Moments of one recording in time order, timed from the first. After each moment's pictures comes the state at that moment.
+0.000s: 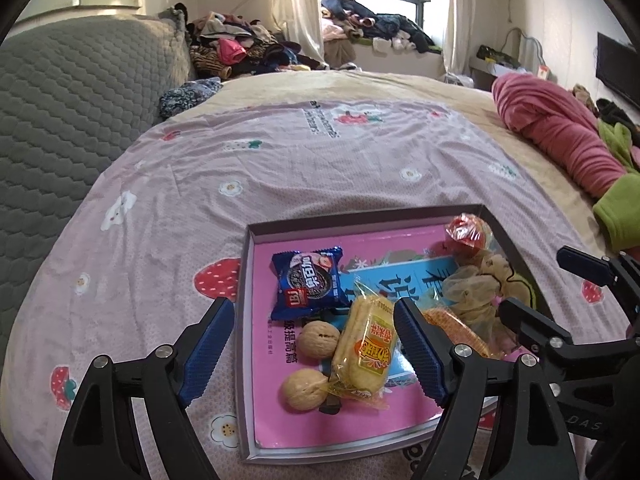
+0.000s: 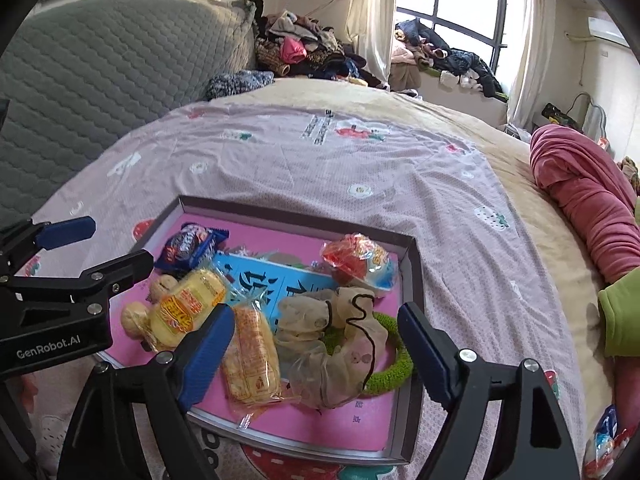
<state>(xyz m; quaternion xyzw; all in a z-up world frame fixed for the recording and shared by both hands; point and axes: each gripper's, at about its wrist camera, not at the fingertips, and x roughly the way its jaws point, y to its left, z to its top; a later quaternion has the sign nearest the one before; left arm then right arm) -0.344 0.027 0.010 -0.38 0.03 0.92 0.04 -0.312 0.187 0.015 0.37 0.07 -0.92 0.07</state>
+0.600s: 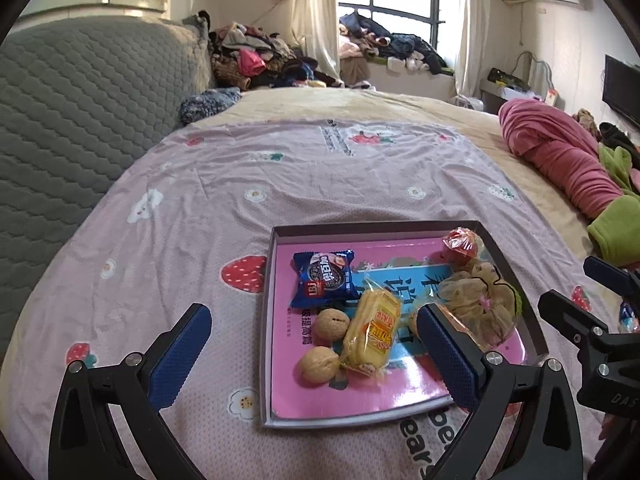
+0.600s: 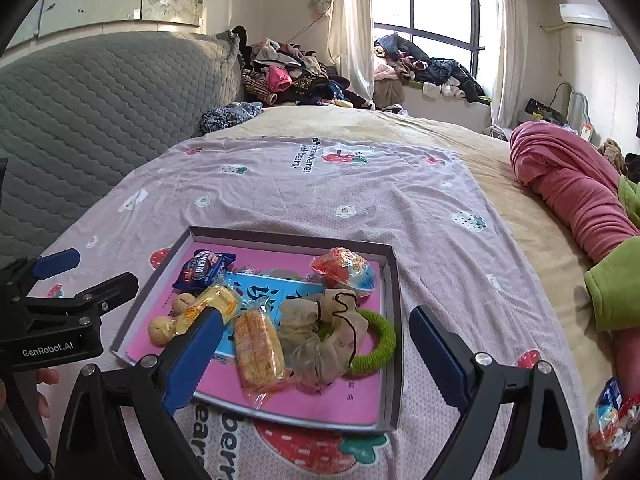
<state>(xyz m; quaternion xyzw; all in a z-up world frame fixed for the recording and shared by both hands) -0.302 0.011 0.032 -0.35 0.01 0.93 0.02 -0.269 0.205 0.048 0.34 0.02 -0.94 0.06</state>
